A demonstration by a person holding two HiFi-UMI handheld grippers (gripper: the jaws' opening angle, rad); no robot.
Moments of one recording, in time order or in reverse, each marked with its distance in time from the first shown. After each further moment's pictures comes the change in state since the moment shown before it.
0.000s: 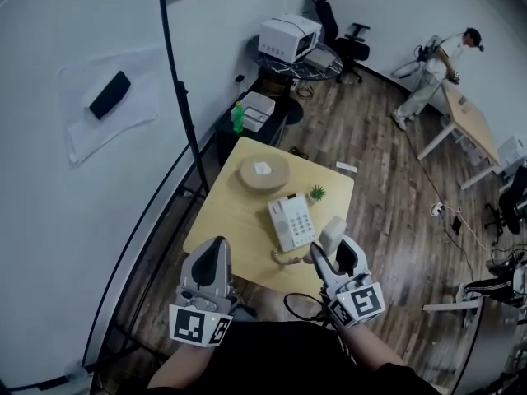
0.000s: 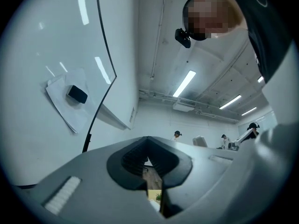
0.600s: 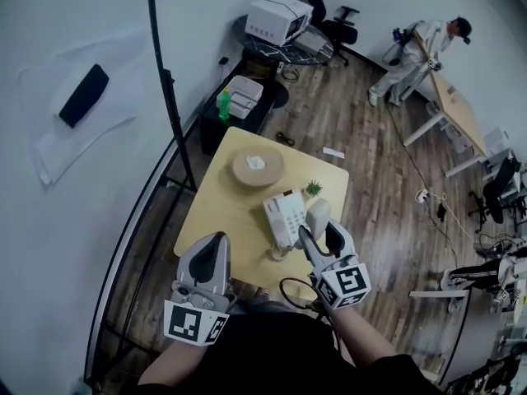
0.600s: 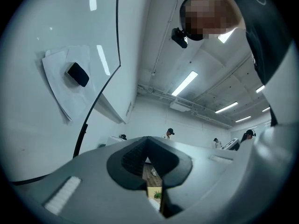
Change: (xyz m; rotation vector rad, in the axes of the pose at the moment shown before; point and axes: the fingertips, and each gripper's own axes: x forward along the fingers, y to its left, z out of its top) left arm 0.045 0.054 -0.033 -0.082 0.052 -0.084; right arm 0.096 -0.018 -0.047 -0.024 0.160 -0.083
